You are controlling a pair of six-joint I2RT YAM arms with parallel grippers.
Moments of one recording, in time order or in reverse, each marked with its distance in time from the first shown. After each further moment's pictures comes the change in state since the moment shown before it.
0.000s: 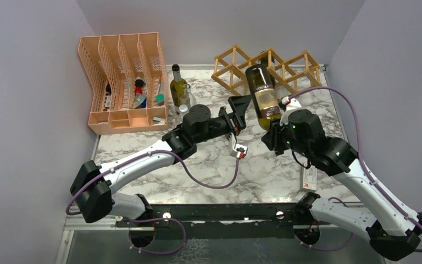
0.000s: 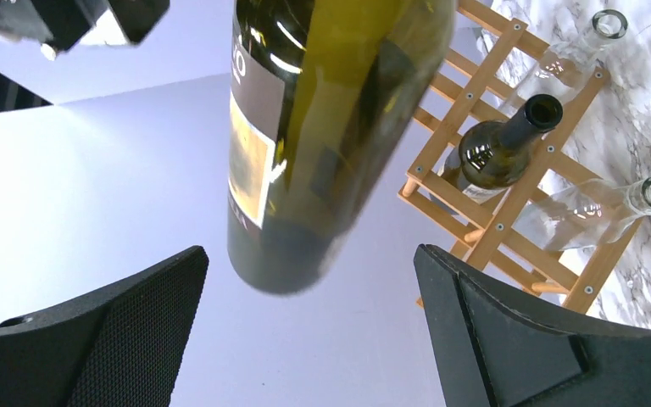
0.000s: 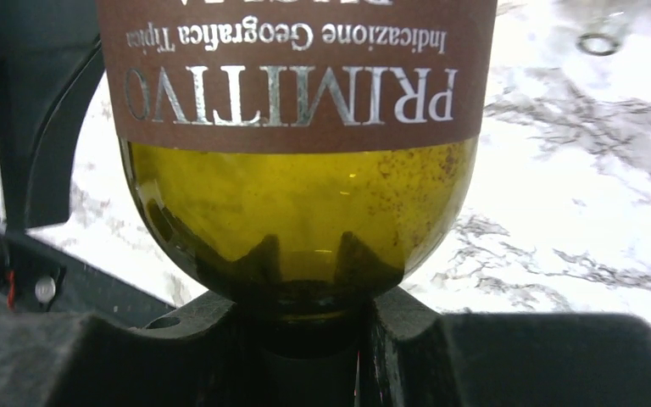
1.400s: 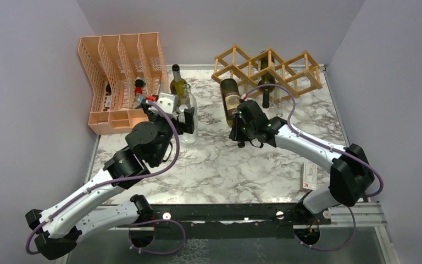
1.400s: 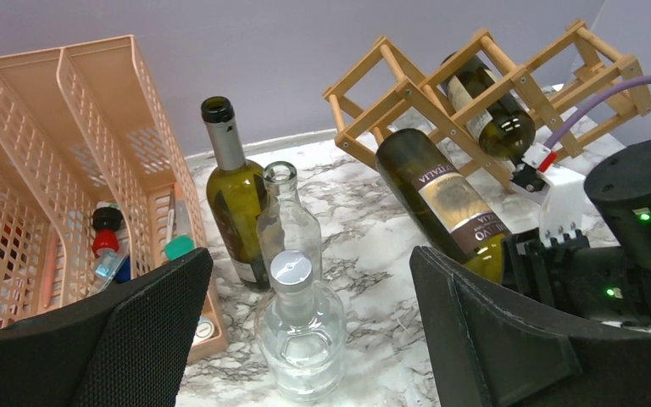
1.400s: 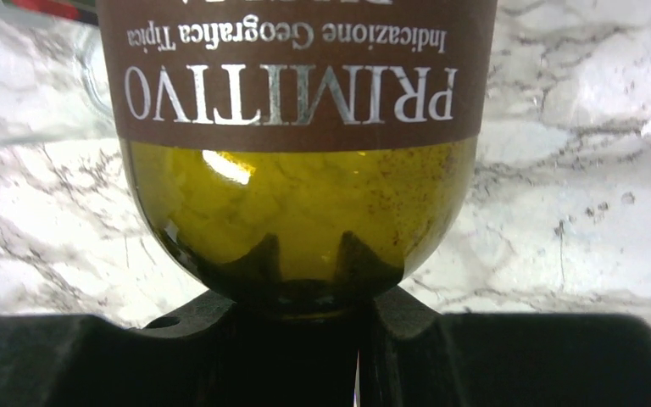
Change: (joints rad) left arm -0.017 -0.523 -0.041 -0.408 -0.914 -1.728; right arm -0.005 0.575 -0.043 0.391 -0.044 0.226
